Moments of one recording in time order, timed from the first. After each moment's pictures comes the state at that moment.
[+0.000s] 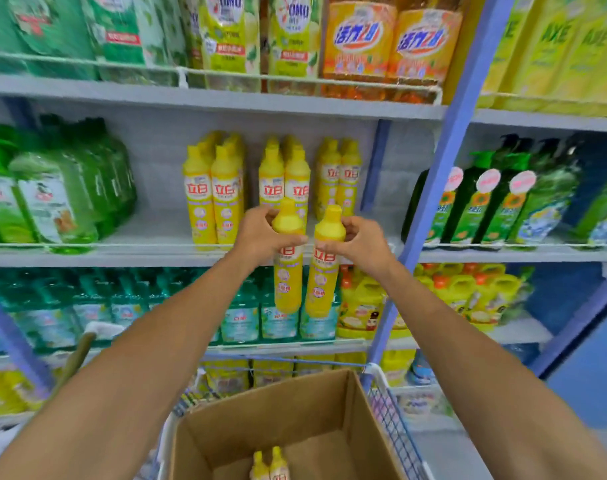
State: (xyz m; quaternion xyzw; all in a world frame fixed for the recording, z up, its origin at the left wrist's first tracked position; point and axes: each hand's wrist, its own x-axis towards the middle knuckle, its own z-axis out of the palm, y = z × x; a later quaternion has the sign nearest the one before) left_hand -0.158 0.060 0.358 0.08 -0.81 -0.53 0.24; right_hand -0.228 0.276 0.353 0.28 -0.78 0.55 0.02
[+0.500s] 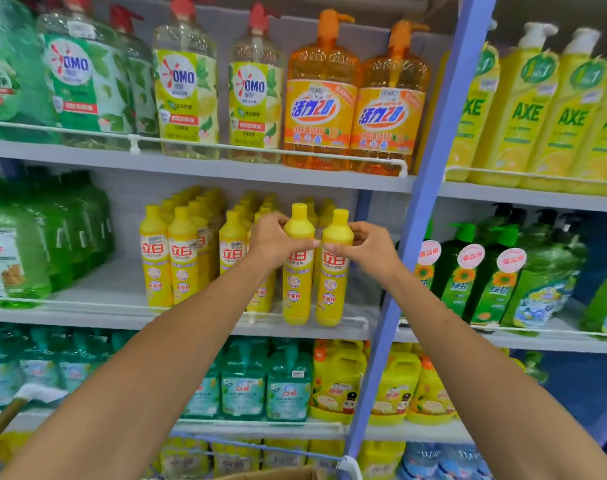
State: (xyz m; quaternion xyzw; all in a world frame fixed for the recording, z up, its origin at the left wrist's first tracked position) left_hand -0.285 0.133 0.448 0.14 -0.82 -0.47 0.30; right_hand -0.365 0.333 0.446 0.34 -0.74 0.58 0.03
